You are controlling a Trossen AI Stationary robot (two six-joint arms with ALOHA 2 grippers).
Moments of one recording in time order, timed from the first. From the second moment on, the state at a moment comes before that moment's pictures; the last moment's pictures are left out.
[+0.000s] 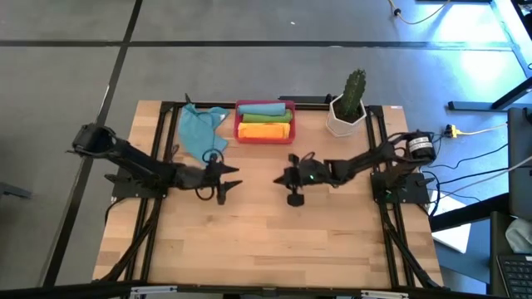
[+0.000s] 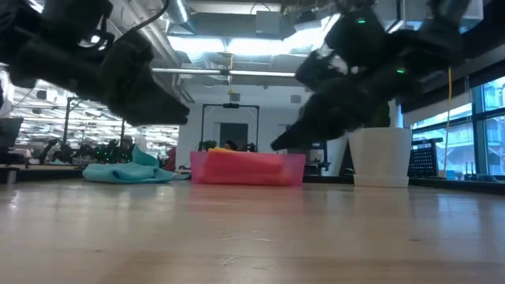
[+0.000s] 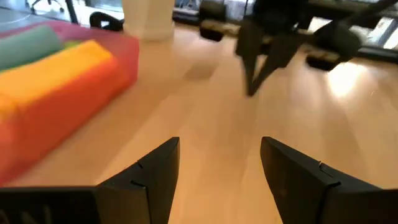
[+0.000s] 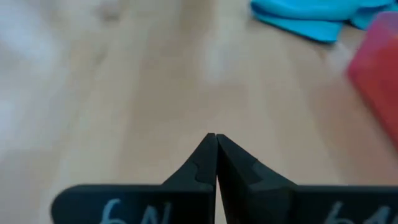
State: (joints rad) left arm -0.20 1.30 0.23 0.75 -0.47 -0.28; right arm 0.03 1.73 0.66 0.55 0.06 -0.03
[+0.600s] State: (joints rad) left arm -0.21 1.31 0.23 0.72 -0.98 -0.31; right arm 0.09 1.73 0.55 0.72 0.14 -0.16
